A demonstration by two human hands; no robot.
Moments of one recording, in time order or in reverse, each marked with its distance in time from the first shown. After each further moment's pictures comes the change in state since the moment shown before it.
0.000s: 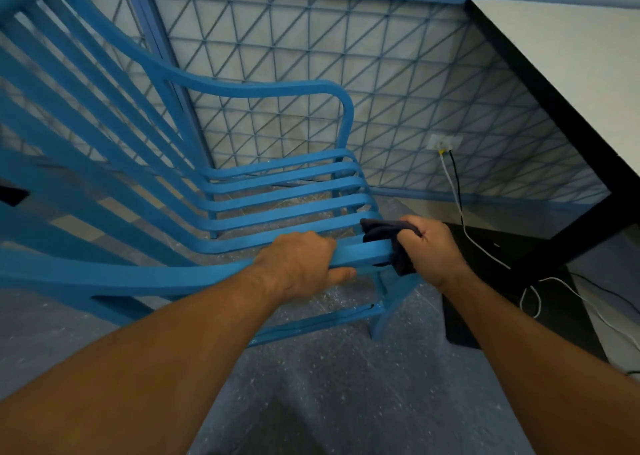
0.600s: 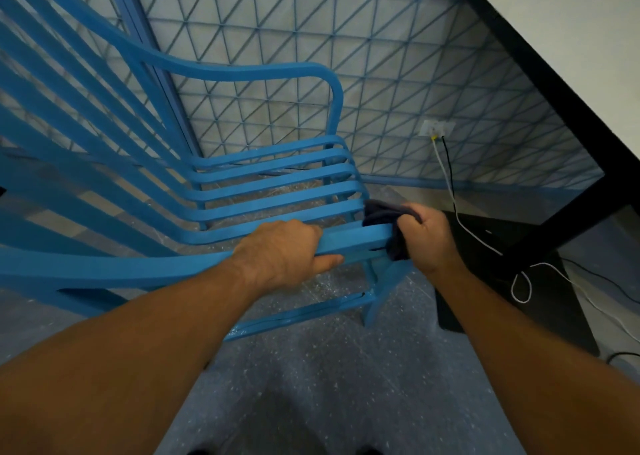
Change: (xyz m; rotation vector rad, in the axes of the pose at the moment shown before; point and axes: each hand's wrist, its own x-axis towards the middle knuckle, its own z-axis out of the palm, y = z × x) left_hand -0.001 0.002 0.003 0.014 -0.001 -0.017; right_hand 0.003 0.022 0.000 0.119 0.115 -0.006
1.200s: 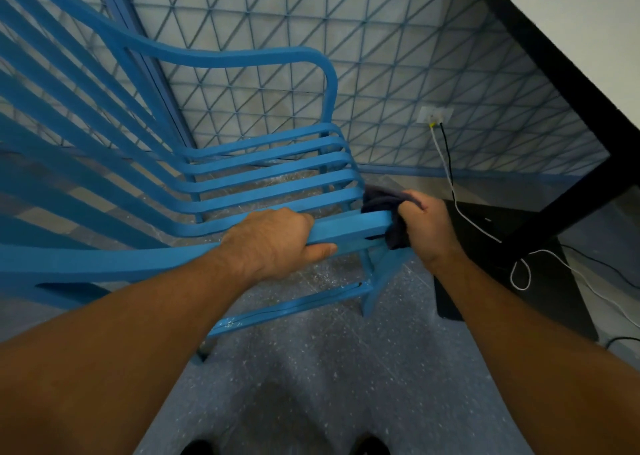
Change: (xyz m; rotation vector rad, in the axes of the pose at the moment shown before) left_hand 0.003 -0.002 0.004 0.012 0.027 0.005; right_hand 0.005 0.008 -0.003 0.177 -0.002 0.042
